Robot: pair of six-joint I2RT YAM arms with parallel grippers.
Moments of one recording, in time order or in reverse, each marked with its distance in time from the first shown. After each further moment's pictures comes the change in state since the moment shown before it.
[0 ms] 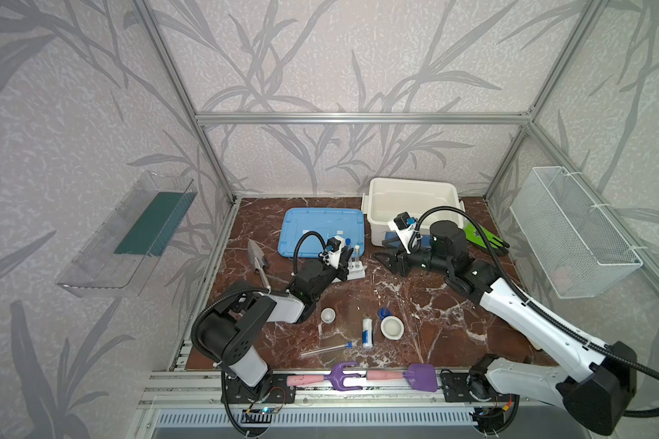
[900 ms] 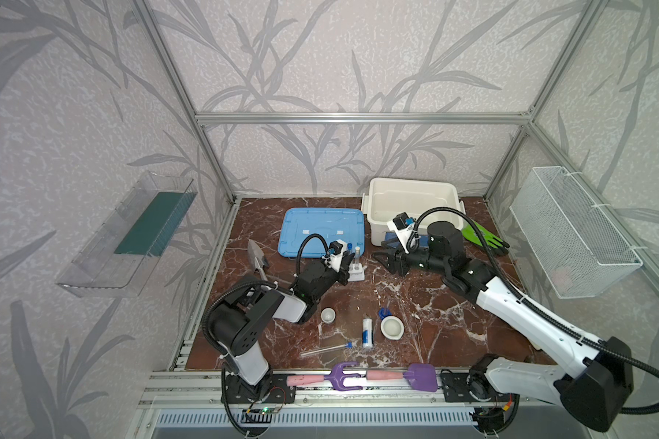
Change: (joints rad) left arm 0.000 0.068 -0.008 0.037 0.032 -0.001; right arm -0.011 0.021 -0.020 0.031 -0.003 0.026
